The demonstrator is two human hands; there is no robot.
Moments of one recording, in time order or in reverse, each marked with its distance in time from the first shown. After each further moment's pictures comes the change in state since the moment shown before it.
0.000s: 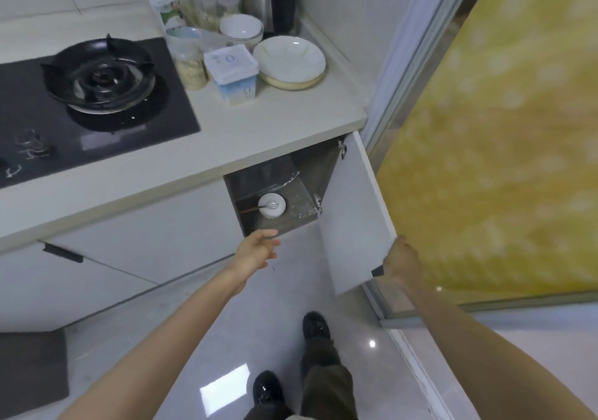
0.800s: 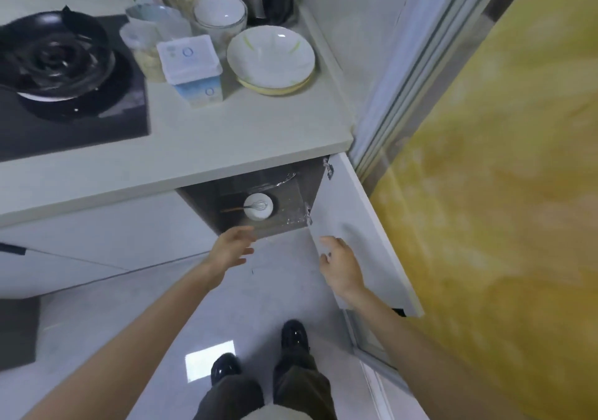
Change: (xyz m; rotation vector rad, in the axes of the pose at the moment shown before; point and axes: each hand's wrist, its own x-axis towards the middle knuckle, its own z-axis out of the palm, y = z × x) left_hand 0.114 0.049 0.073 -0.150 0.176 -0.117; right_hand 0.118 -0.036 -0.009 0.280 -0.163 -0.536
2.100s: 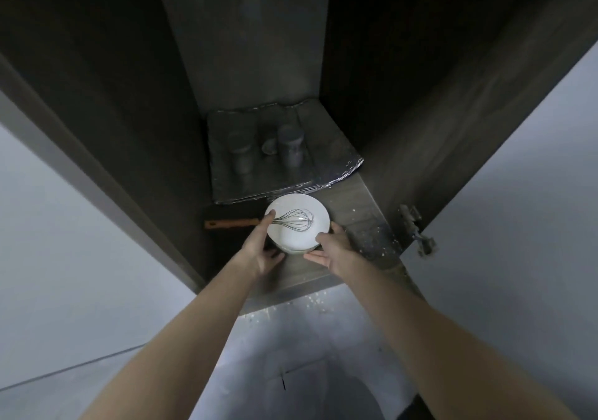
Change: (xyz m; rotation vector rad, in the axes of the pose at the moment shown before) left_hand 0.593 -0.253 -0.004 -0.627 -0.006 -0.102; right_hand 0.464 0.135 0.436 1.084 -0.034 0.432
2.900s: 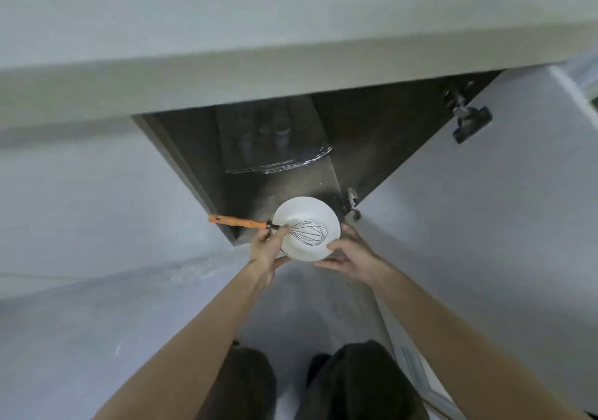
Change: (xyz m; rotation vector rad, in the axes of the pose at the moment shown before) left_hand -0.285 0.024 0.049 0.124 0.152 0.007; right_hand -0.291 -0.115 -0.078 -0.006 -0.126 0.218
